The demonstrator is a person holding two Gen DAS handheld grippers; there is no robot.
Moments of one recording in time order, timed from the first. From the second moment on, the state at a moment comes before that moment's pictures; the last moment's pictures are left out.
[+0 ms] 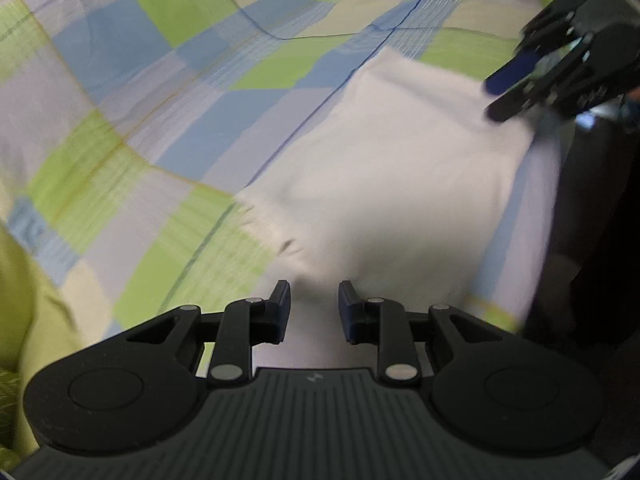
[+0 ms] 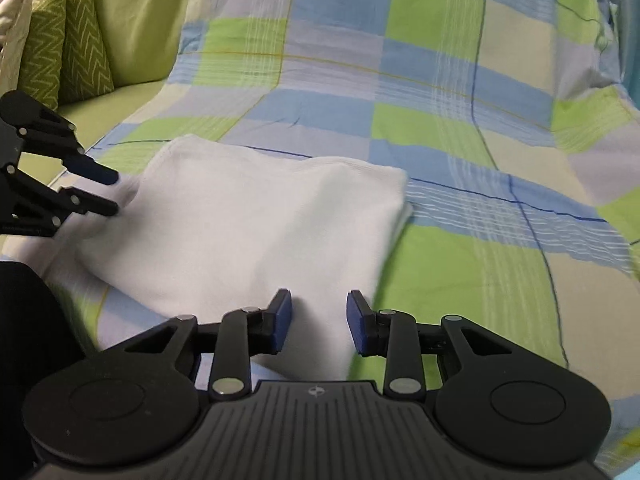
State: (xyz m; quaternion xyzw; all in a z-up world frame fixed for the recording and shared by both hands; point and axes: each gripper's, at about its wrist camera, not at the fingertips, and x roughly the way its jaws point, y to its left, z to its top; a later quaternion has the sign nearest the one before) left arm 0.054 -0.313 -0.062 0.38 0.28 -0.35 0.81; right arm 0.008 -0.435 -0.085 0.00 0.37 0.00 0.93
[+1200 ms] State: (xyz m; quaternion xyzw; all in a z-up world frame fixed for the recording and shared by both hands) left arm -0.007 -0.359 -0.118 0.51 0.09 -0.40 0.75; right arm 0.005 -0.347 -0.117 -0.38 0.31 0.07 0.87
